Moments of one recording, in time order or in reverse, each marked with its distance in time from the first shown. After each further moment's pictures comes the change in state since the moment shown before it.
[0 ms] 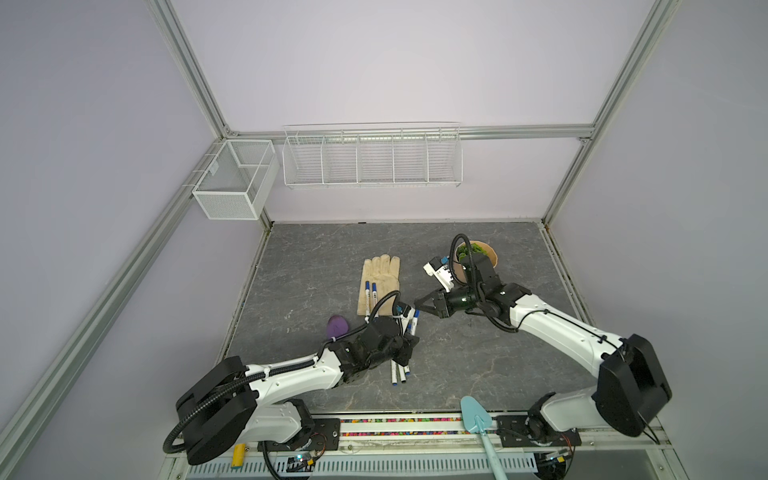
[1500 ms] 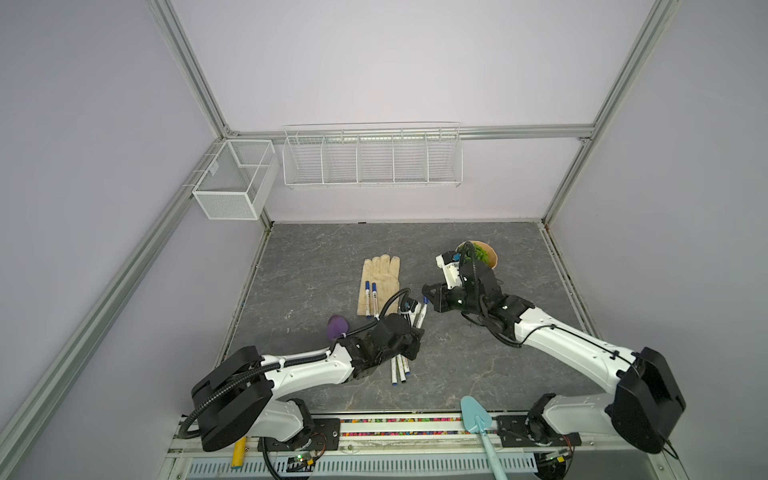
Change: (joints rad) left arm -0.040 0.095 0.070 0.037 -0.114 0.007; right arm 0.087 -0.097 -0.091 0.180 0.523 0.191
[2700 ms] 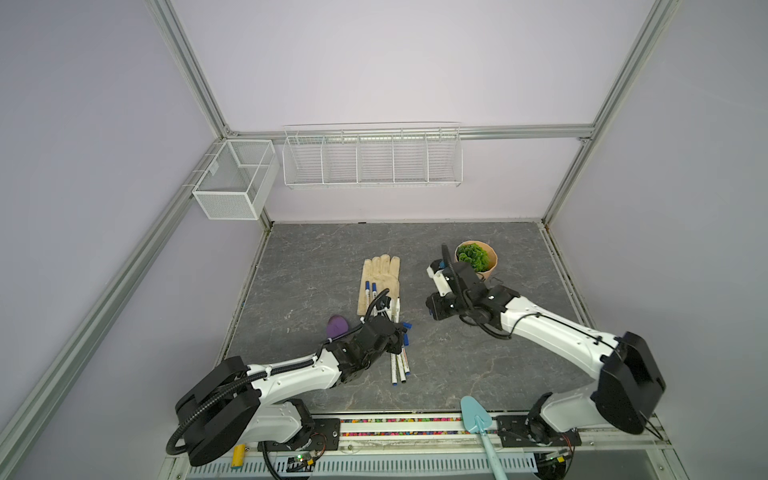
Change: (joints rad) left arm 0.071 -0.076 -0.095 0.008 -0.113 -0.128; right arm 0.018 0.050 0.099 -0.252 0.104 -0.101
